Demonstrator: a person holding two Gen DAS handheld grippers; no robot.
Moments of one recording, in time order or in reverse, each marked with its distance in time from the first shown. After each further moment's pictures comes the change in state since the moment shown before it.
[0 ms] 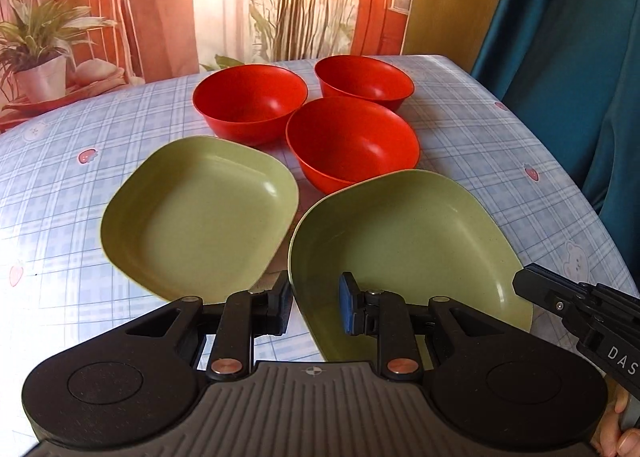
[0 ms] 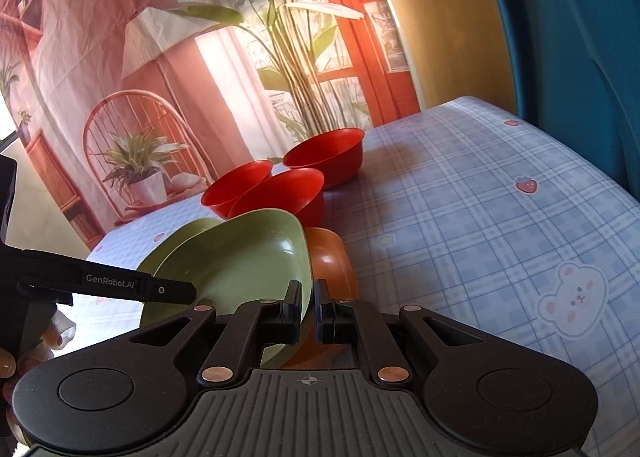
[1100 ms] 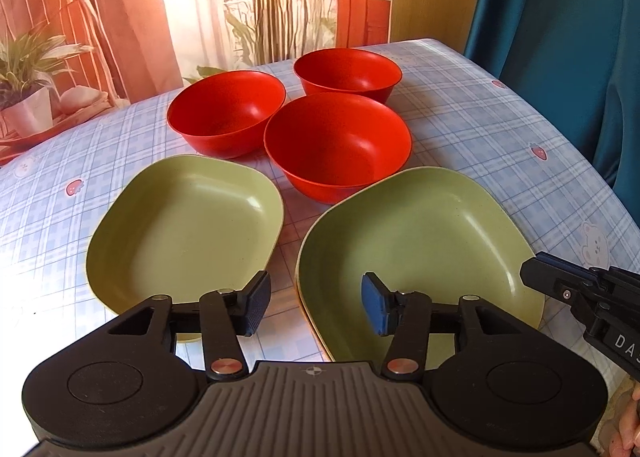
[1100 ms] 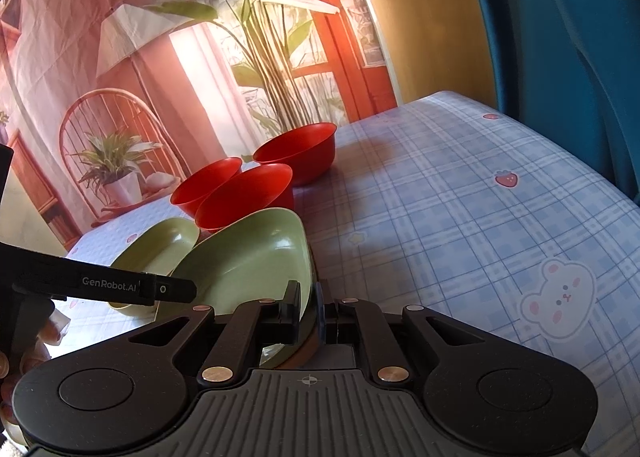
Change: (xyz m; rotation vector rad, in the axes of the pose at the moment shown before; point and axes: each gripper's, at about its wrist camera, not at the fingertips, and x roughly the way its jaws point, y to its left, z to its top) left arm 0.012 -0.012 0.006 0.099 0.004 0.049; right arm 0.013 -0.012 -0.002 0.012 0.003 -0.054
